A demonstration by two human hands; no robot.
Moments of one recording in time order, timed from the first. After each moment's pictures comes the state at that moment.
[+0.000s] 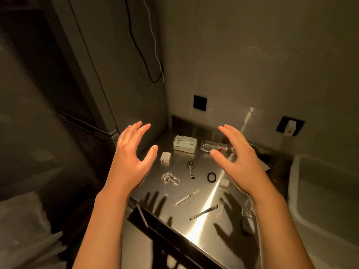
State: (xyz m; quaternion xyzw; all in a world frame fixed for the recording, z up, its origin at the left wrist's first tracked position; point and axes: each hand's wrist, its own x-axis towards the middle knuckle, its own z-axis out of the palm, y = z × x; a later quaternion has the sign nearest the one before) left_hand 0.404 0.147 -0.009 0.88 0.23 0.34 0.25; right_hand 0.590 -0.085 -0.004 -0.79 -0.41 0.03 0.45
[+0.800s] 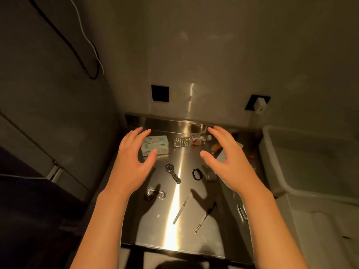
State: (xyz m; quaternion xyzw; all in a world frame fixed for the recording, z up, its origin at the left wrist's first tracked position) left_hand 0.560 0.298 -0.087 0.91 0.07 0.19 0.37; right_hand 0.631 0.019 -0.056 -0.88 -0.22 0.01 0.42
